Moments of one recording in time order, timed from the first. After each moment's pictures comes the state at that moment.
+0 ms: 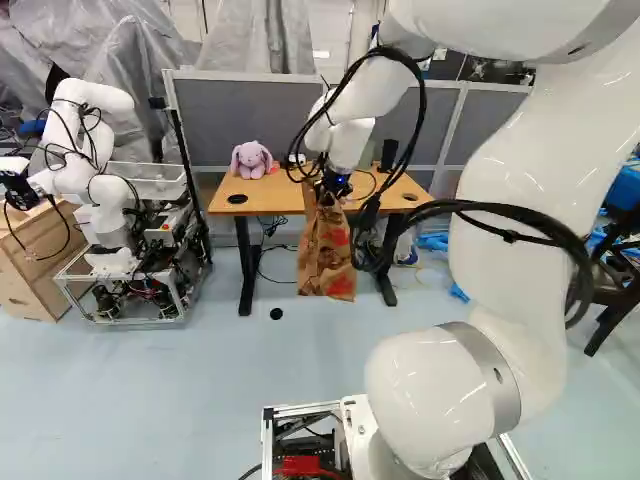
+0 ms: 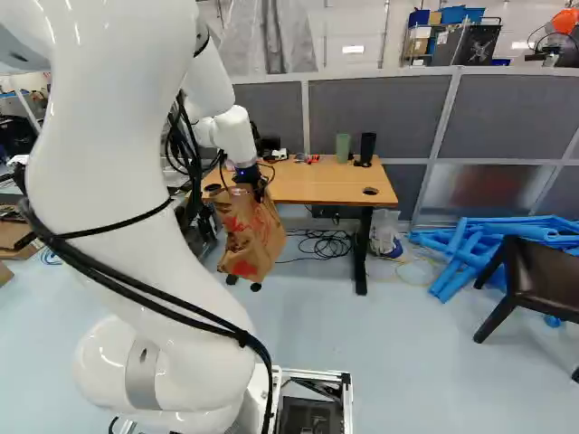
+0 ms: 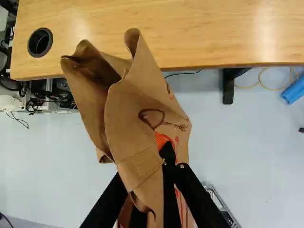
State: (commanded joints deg) arm 5.3 -10.3 -52.9 9.7 -17.8 0.0
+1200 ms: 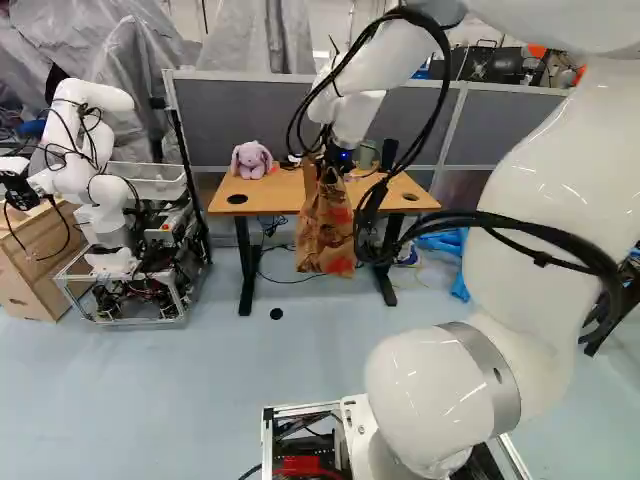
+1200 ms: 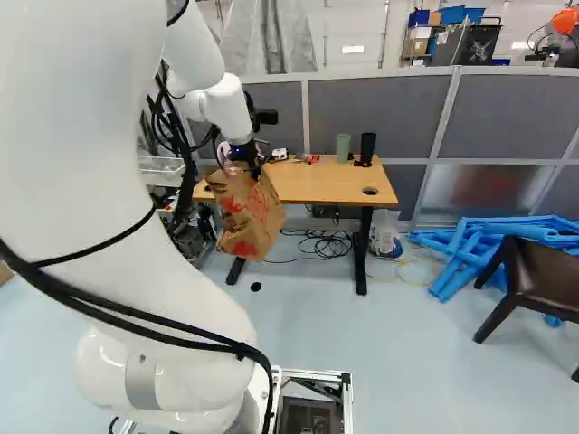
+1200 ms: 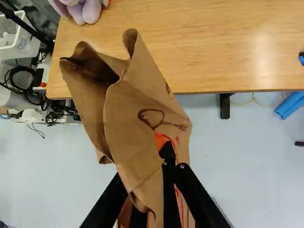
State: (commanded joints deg) arm 5.1 -3.1 -54.7 9.7 -20.6 0.0
